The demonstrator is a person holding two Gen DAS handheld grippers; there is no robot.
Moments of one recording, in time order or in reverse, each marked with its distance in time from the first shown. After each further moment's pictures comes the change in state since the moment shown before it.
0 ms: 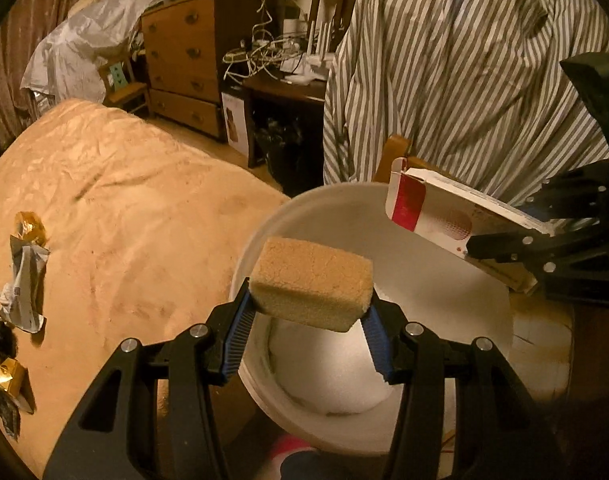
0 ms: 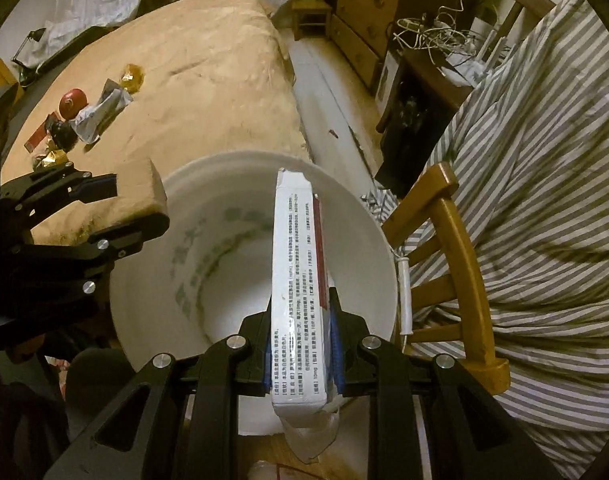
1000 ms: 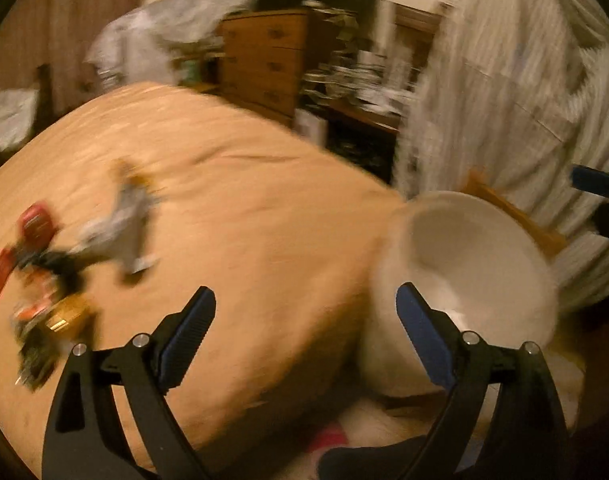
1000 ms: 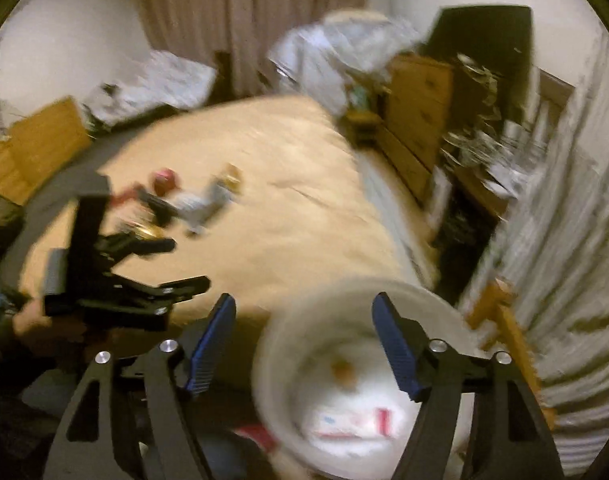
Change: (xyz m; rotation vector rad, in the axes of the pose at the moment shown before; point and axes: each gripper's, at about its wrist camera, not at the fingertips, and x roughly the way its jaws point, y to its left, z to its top) left arm -0.080 0.124 -0.069 -0.191 -0.118 0.162; right arm -0.089 0.114 -0.011 -0.087 -0.458 0.191
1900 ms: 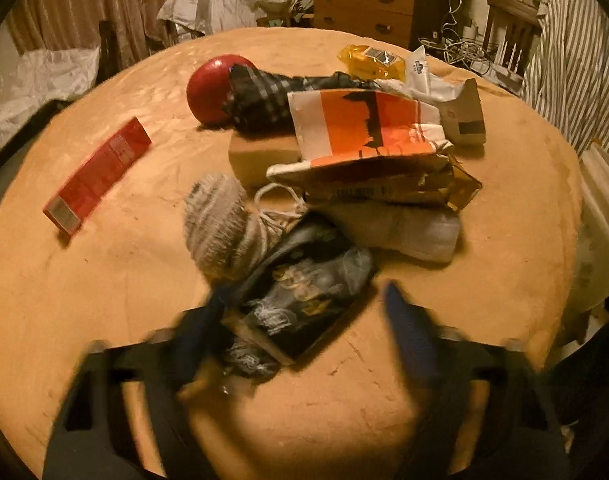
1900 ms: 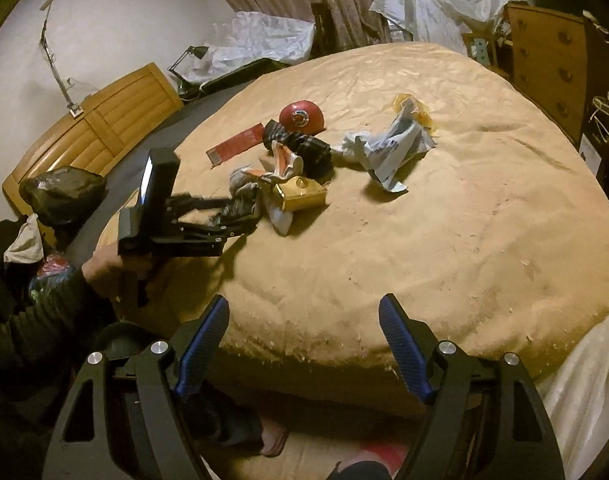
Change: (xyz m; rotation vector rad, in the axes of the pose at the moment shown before) left arm 0.027 0.257 -0.081 -0.051 0.108 0.153; right arm 0.196 0.192 -0.003 -0.024 0.179 0.393
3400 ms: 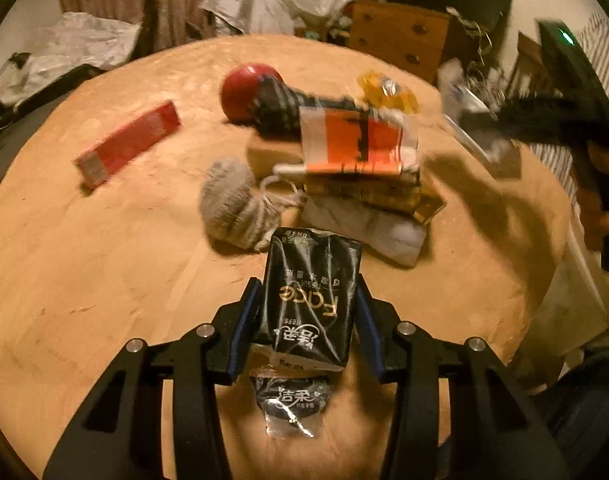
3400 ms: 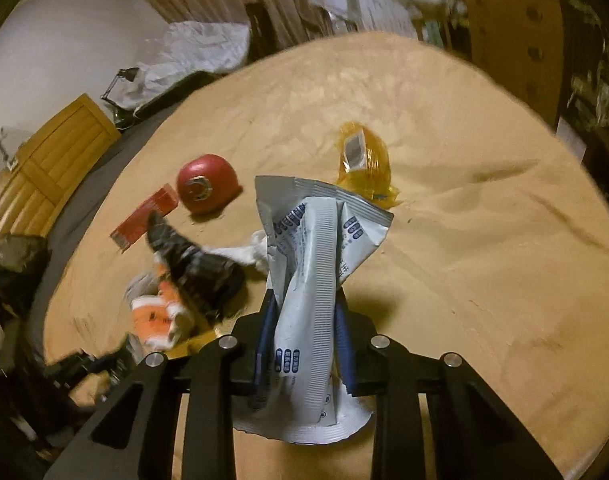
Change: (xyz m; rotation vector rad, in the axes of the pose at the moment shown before) left arm -0.042 -0.002 -0.022 -0.184 -0.092 0.034; right arm 0.121 -0.060 0.138 0.123 -0.021 -0.155
